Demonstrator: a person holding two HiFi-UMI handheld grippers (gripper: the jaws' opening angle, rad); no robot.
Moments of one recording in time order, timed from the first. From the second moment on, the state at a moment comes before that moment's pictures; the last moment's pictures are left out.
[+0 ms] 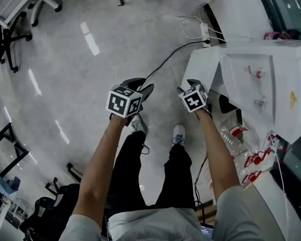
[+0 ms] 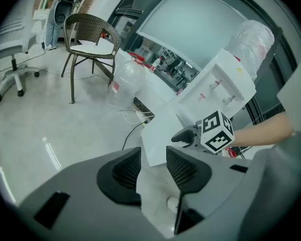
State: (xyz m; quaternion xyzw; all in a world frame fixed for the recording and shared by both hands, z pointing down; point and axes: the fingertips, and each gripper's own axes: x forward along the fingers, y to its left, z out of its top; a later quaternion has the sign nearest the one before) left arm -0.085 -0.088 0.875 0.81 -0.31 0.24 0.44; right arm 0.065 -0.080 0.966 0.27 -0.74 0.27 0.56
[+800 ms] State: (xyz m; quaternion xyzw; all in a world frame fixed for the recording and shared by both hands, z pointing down) left arm 0.033 0.012 0.868 0.79 -0.36 0.23 0.44; right arm 0.290 -0.007 0.963 0.40 -0.68 0.22 0.57
